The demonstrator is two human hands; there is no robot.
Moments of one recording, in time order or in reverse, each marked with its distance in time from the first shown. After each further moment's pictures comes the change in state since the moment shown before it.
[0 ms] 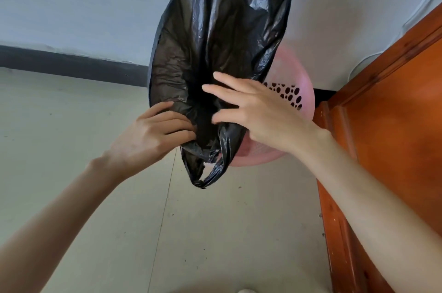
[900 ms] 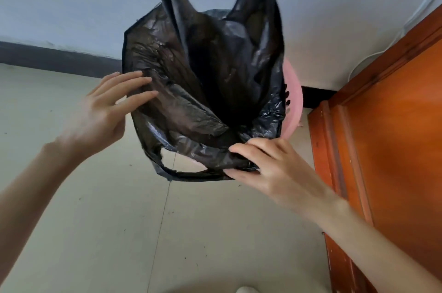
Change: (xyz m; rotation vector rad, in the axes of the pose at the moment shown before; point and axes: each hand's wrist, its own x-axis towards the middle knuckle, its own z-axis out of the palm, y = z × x) left_hand -0.030 -0.043 -0.030 0.024 0.046 -0.269; right_hand -0.075 -0.041 0.042 -0.102 0.228 -0.029
